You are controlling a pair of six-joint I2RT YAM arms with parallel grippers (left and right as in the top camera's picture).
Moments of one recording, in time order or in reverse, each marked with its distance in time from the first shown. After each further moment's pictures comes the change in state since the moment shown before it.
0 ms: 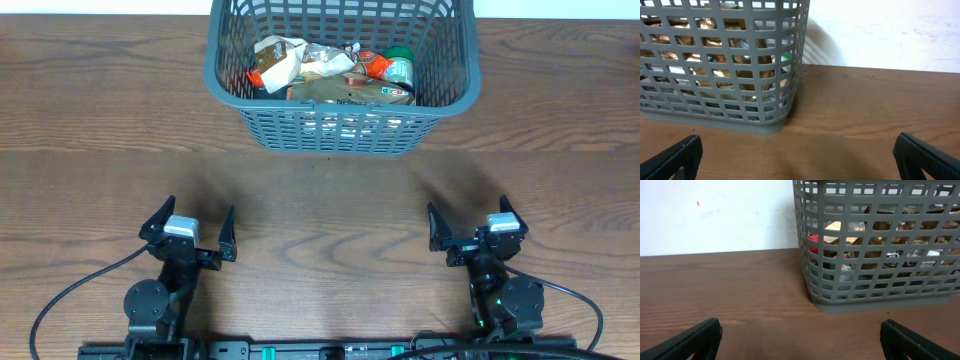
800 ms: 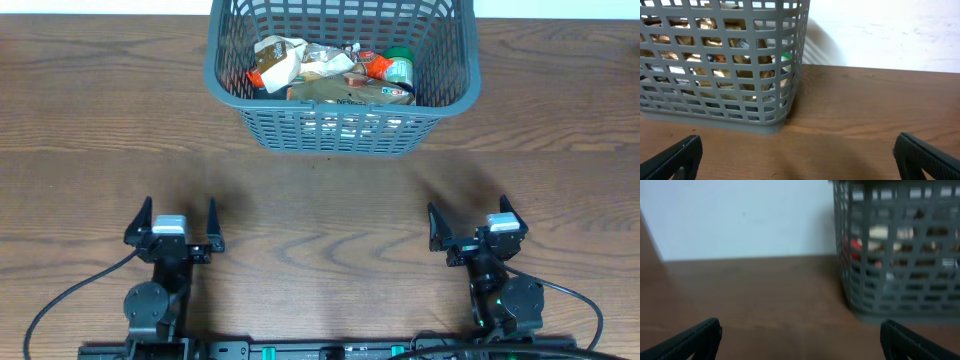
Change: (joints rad) left arm 0.000 0.000 -0.013 0.021 -0.167 0.050; right arm 0.000 0.000 0.000 0.000 0.000 0.000
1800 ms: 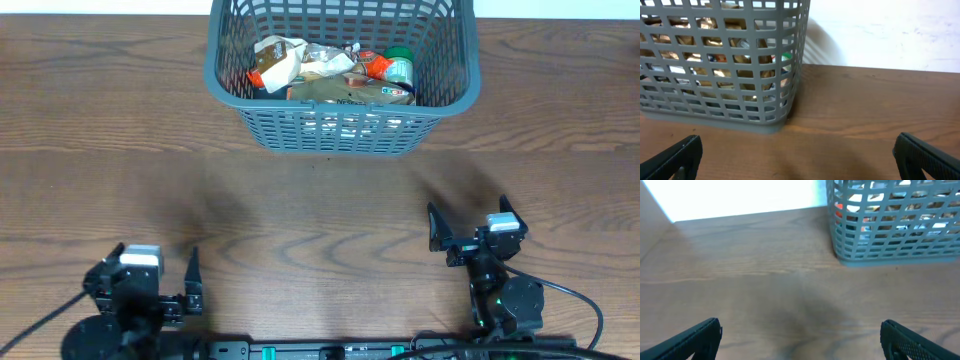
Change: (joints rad) left arm 0.000 0.124 0.718 -0.915 0.007 0.037; right arm 0.002 0.002 0.001 -0.001 0.000 0.000
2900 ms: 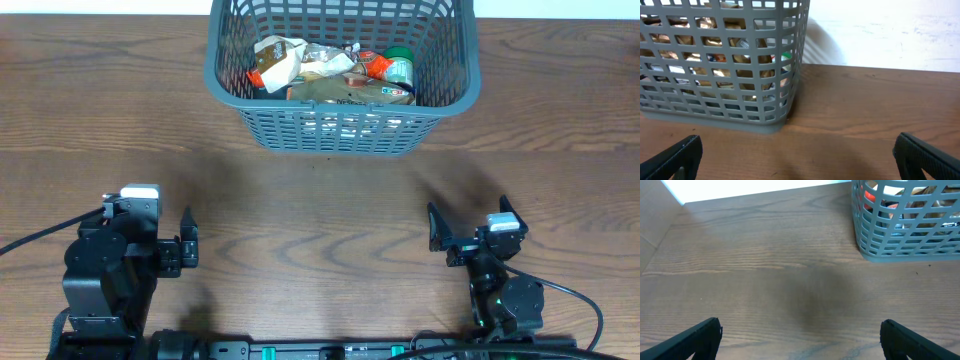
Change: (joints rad) left arm 0.000 0.394 0.145 0.075 -0.103 0.019; right arm 0.000 0.002 0.001 0.000 0.000 0.000
